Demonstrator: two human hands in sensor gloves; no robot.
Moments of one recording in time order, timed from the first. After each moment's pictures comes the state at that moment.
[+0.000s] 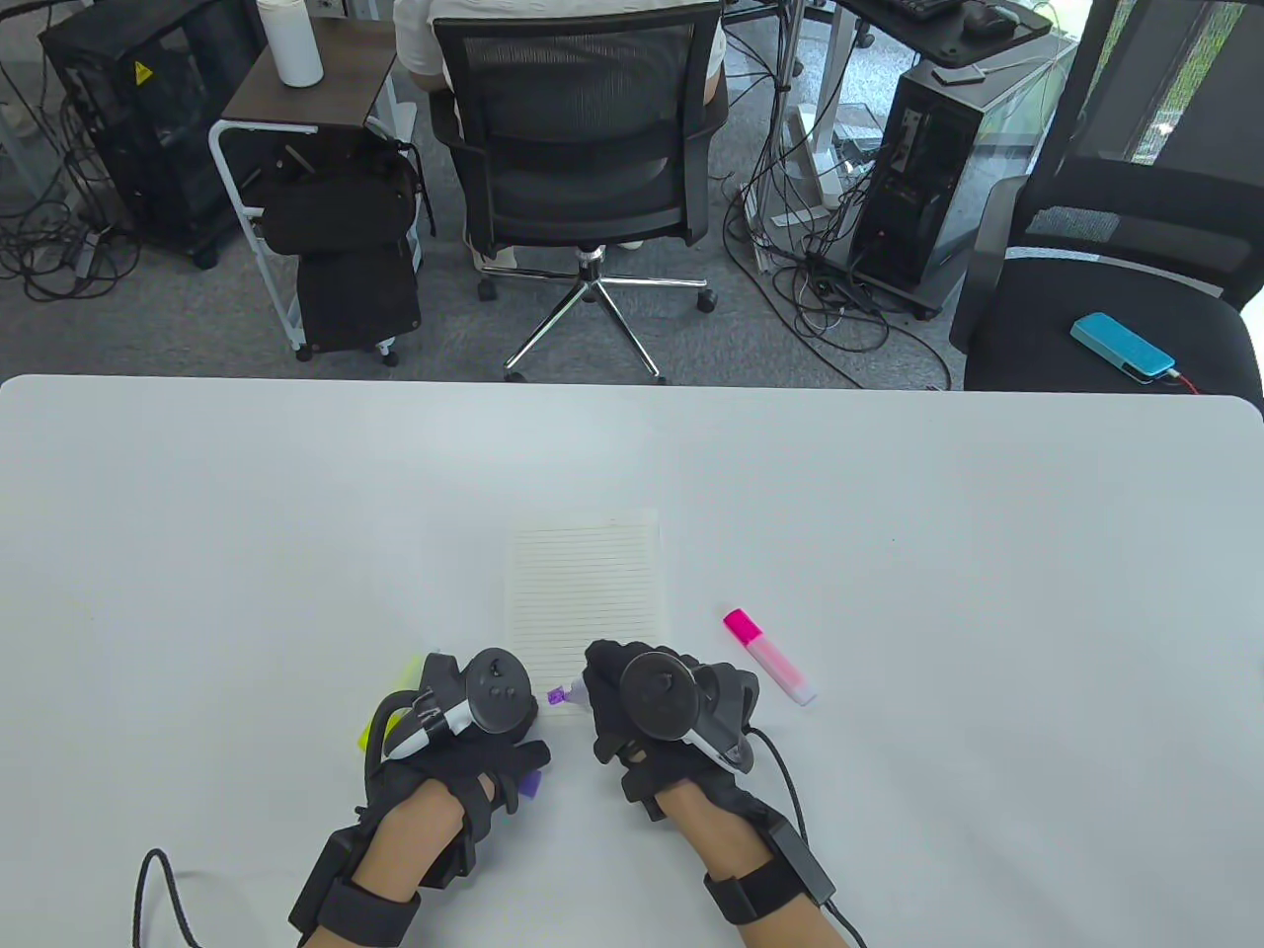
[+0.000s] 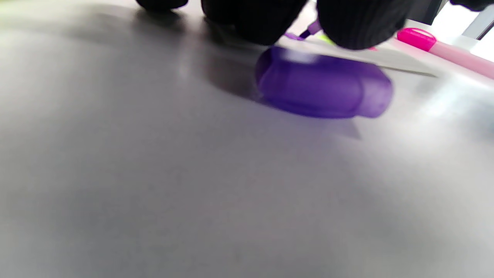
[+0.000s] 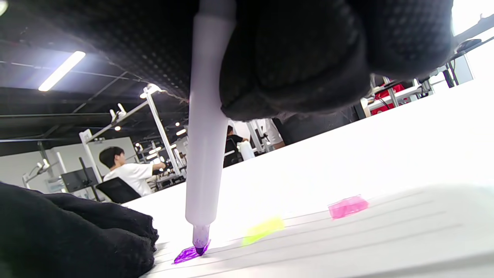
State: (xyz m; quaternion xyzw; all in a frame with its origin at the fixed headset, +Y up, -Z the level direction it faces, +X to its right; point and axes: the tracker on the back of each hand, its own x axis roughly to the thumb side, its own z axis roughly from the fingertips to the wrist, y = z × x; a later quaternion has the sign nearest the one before) left_hand -0.171 -0.773 -0.306 -0.23 -0.11 0.10 0.96; right_hand 0.027 -0.736 -0.312 0.14 -0.11 0.96 0.23
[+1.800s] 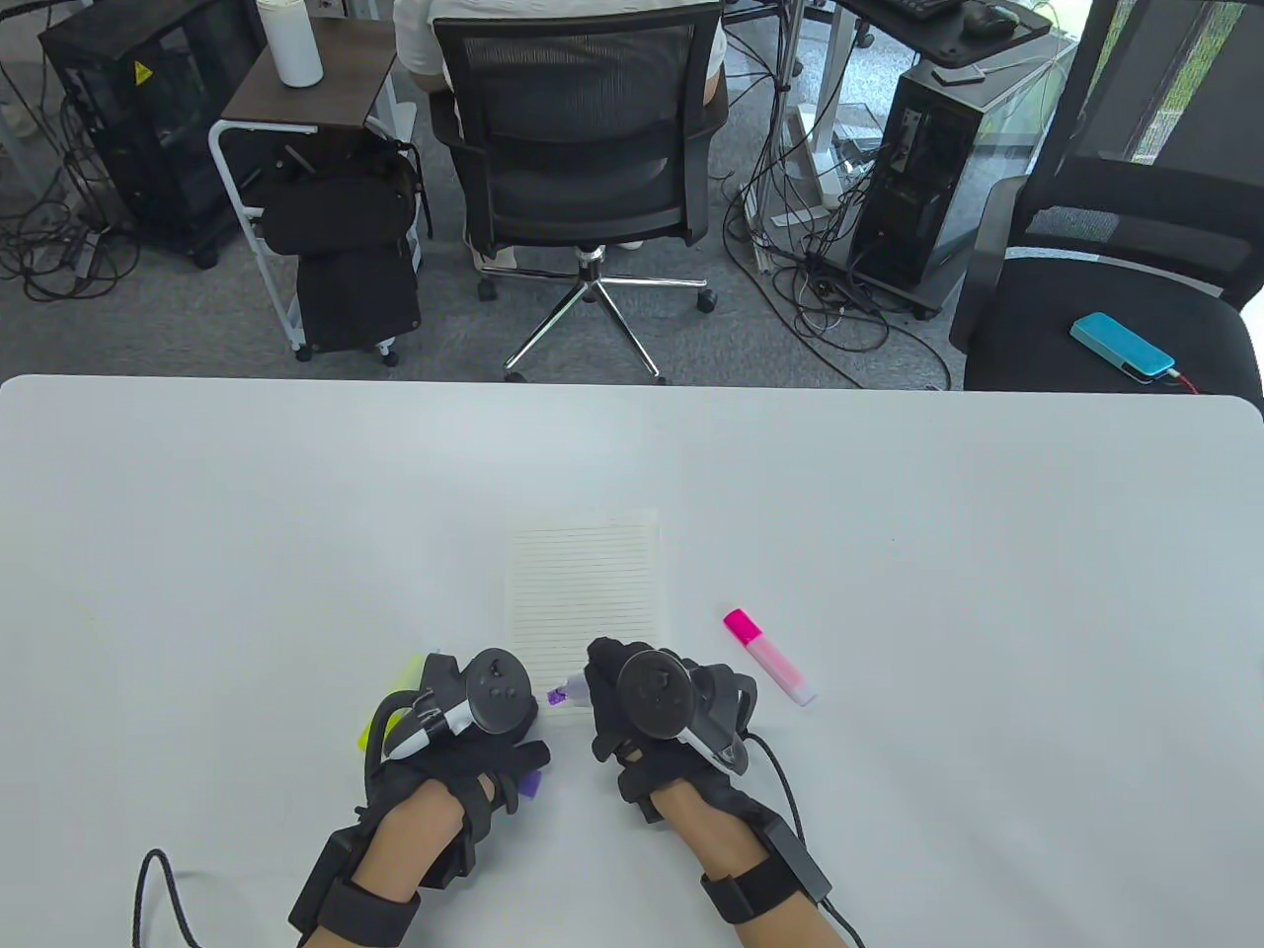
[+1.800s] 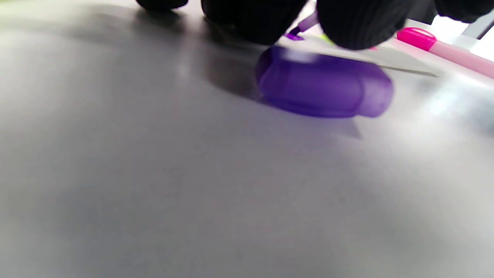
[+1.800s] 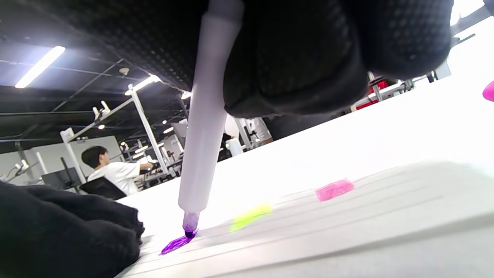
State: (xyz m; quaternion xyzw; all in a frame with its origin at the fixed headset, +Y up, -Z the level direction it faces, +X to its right) left_hand -0.171 -0.773 -0.306 -0.23 -0.11 0.10 0.96; right_hand 0.027 -0.744 -0.315 0.12 -0.10 0.96 0.22
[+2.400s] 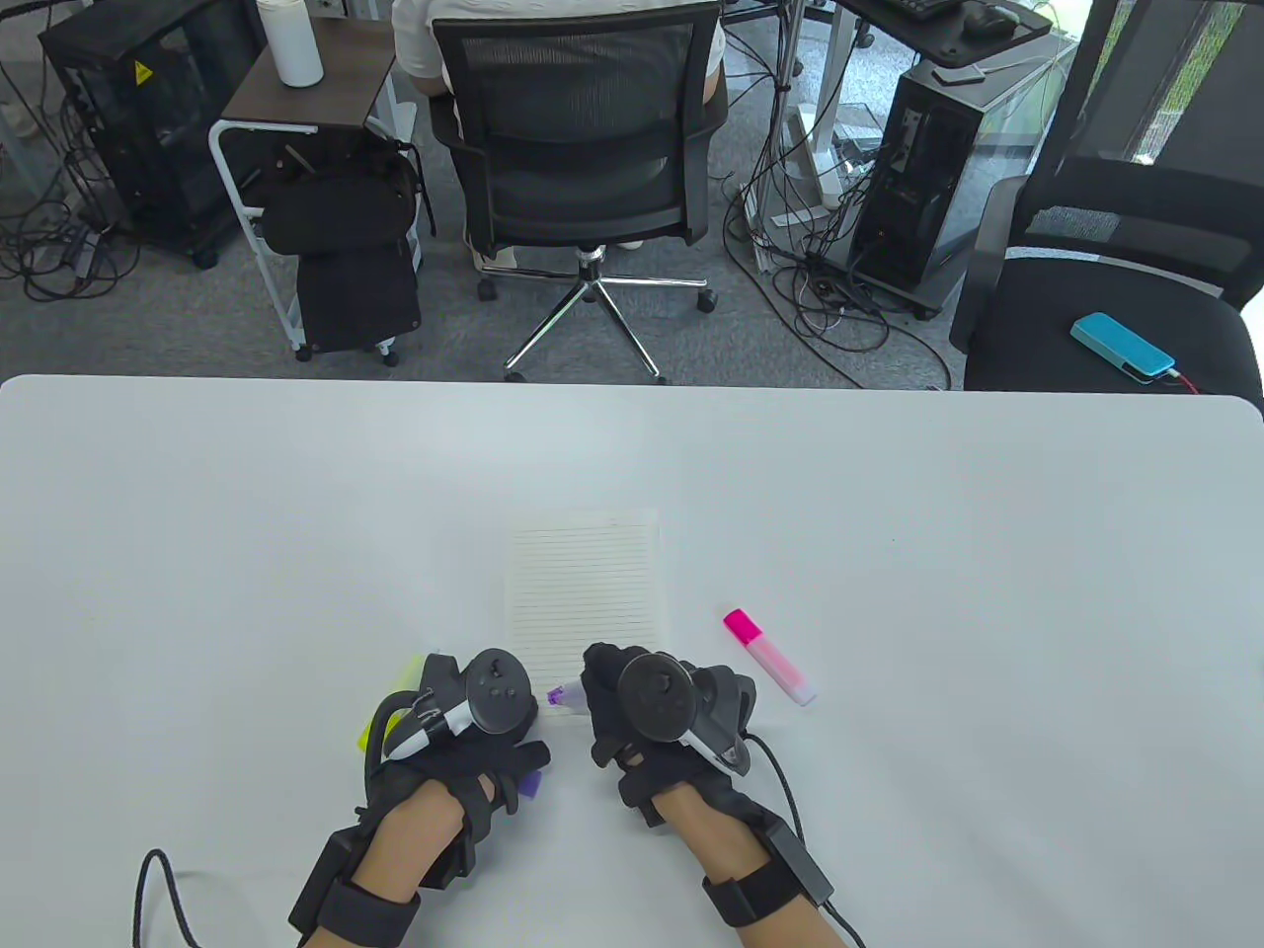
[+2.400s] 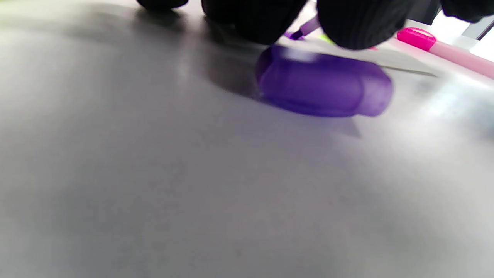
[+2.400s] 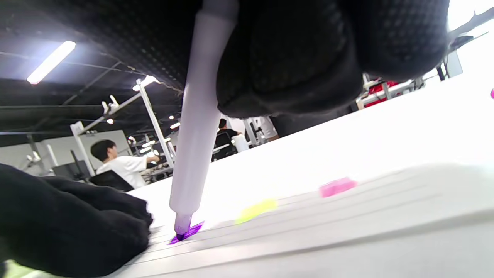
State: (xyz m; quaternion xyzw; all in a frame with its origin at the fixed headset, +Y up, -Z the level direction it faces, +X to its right) left_hand -0.171 -0.773 -0.306 -0.23 -0.11 0.10 0.96; right_hand 0.027 -0.742 -0.313 0.13 -0.10 0.96 0.22
